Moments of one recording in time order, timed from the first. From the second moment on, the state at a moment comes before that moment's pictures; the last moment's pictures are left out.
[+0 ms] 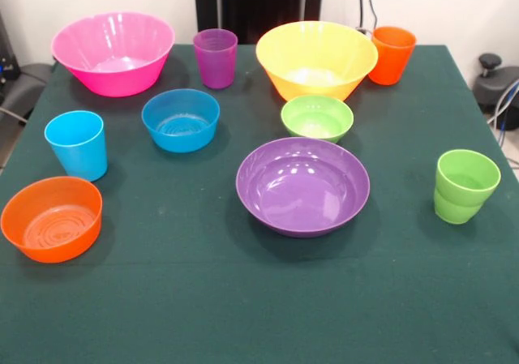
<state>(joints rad) -0.14 -1.23 -0.03 2.19 0.01 0.57 1.66</state>
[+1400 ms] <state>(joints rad) -0.32 -1.03 0.04 2.04 -0.14 0.57 1.66</state>
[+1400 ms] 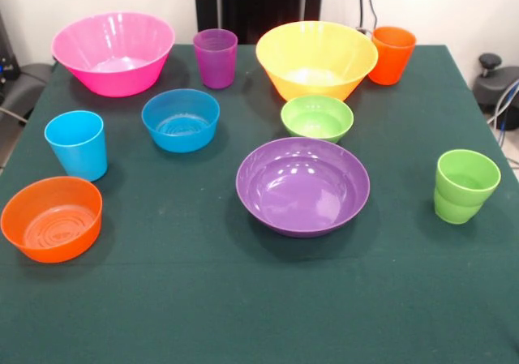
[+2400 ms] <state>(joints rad) -0.54 -0.94 0.22 1.93 -0.28 0.58 1.66</state>
